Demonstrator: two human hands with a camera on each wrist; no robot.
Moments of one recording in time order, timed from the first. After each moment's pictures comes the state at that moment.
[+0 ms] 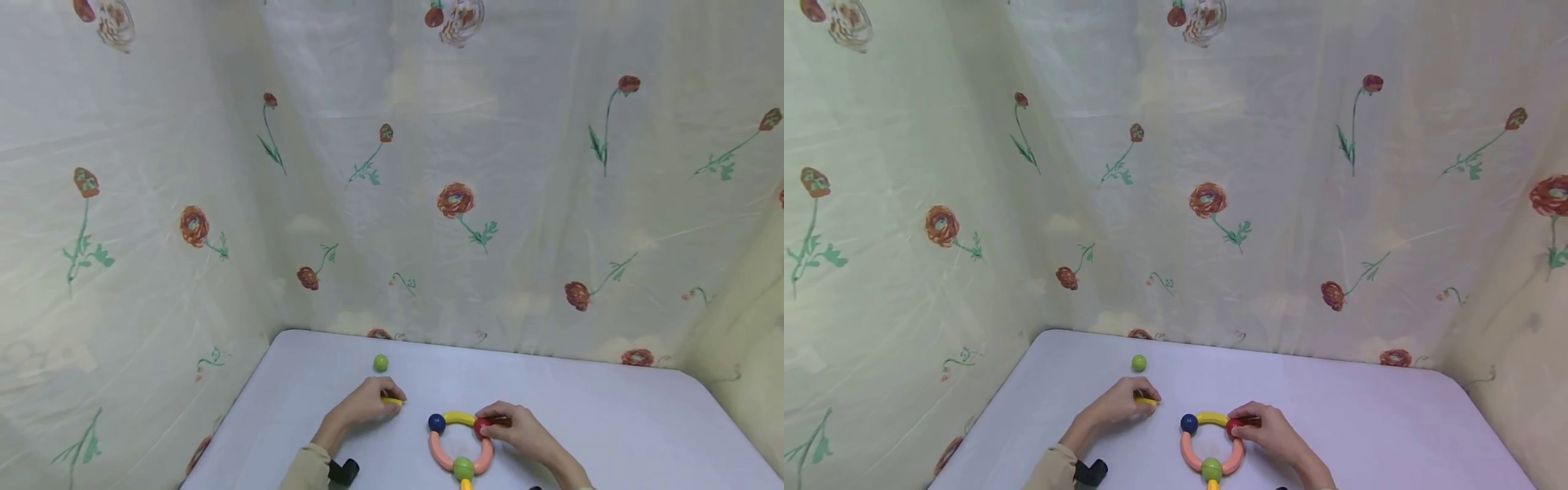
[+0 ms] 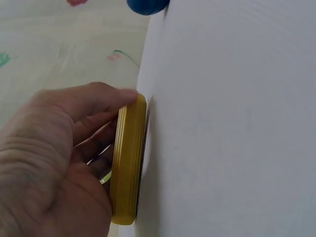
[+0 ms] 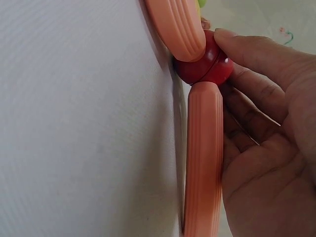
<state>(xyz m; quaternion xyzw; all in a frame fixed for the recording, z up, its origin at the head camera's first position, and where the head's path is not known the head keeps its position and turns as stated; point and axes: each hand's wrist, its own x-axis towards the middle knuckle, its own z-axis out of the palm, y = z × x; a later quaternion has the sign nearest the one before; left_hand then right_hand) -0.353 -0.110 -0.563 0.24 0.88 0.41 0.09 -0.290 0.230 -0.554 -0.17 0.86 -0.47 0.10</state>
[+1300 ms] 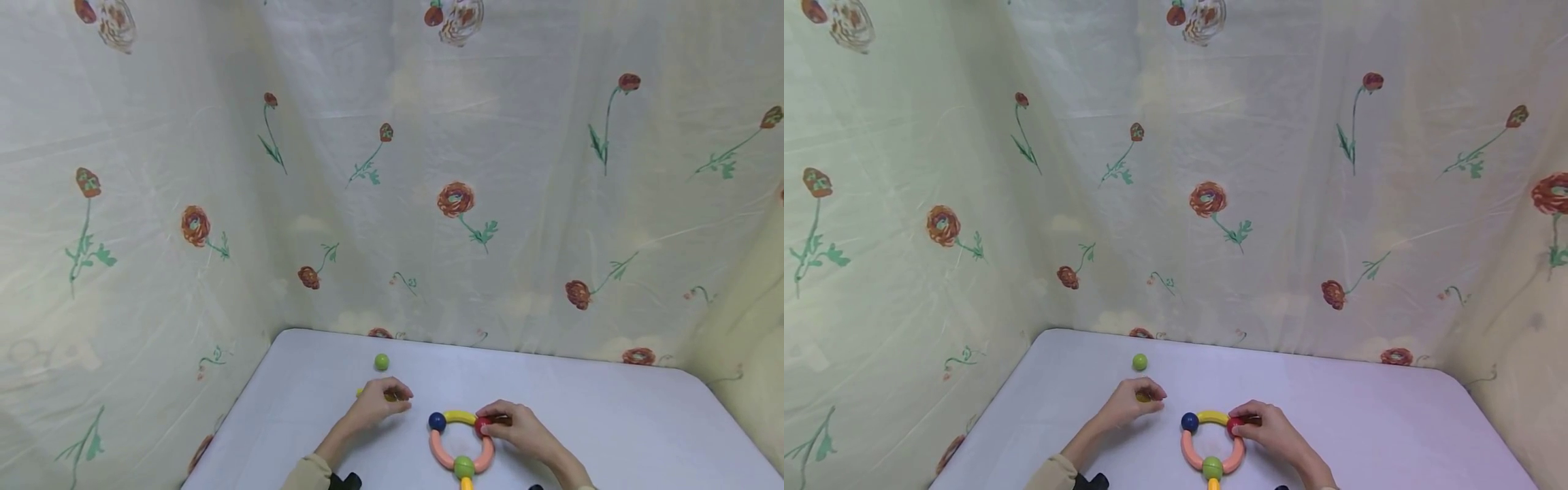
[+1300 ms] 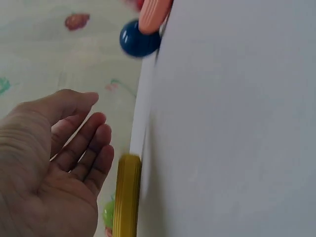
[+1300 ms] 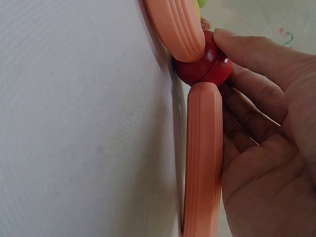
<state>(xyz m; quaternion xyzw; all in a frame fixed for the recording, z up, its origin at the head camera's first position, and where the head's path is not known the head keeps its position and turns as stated) -0.332 -0.092 -0.555 0.19 0.84 0.50 0.05 -0.290 0.229 -0.552 -0.14 0.87 -0.46 0.11</state>
